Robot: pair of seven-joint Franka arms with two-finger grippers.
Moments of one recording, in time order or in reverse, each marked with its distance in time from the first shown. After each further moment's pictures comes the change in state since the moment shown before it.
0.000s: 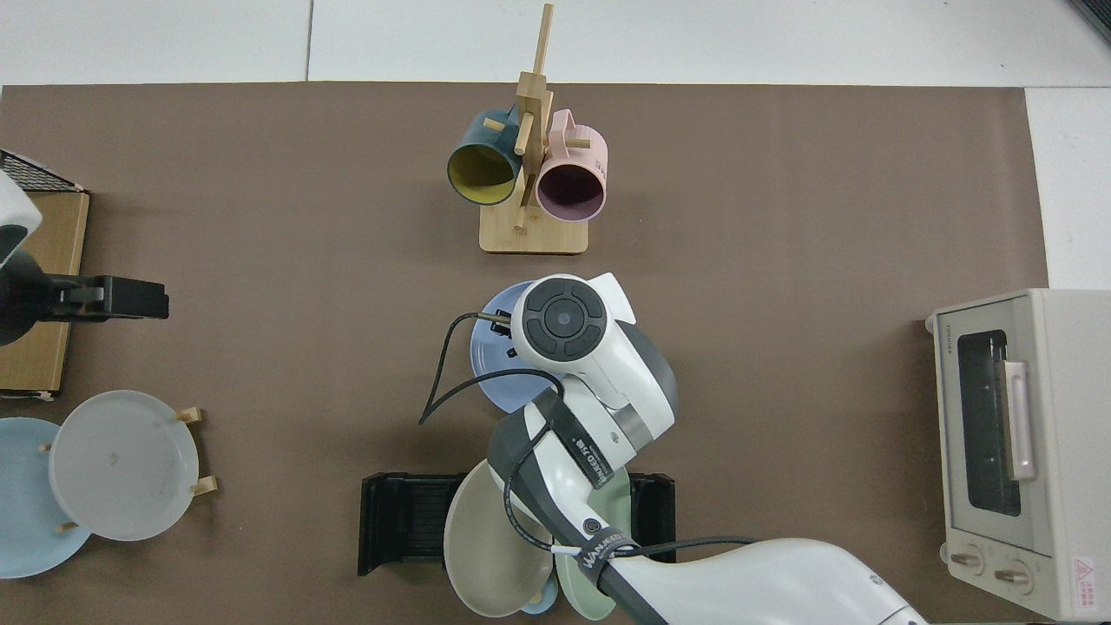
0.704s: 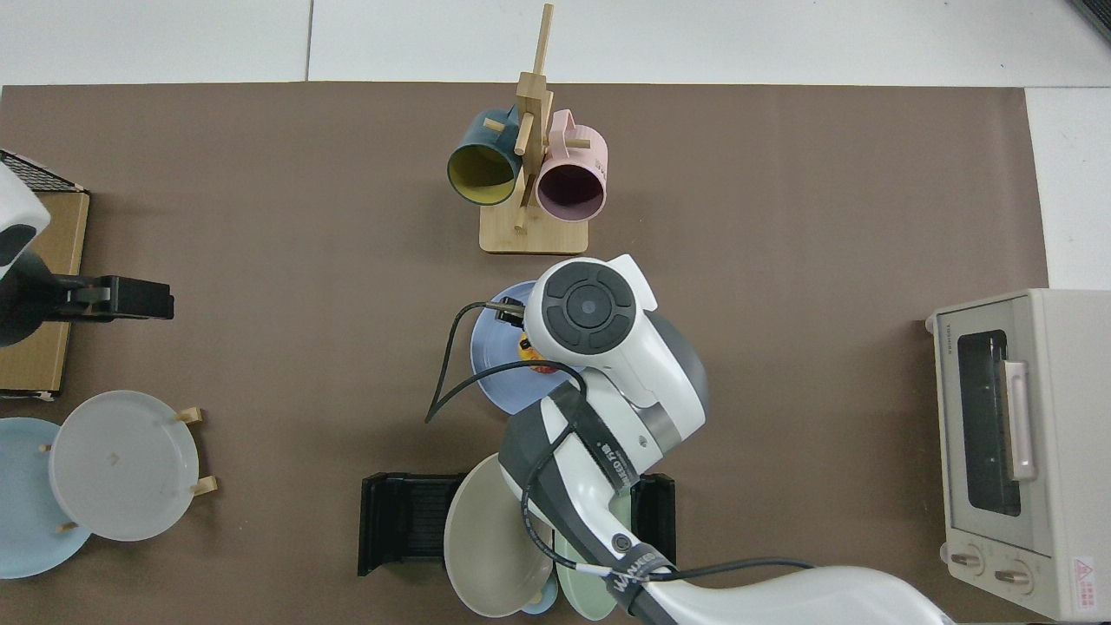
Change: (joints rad) left arm 0.000 0.004 -0.003 -0.003 -0.002 0.000 -0.002; right arm -0.011 -0.083 -0.018 0.015 0.001 -0.064 -0.065
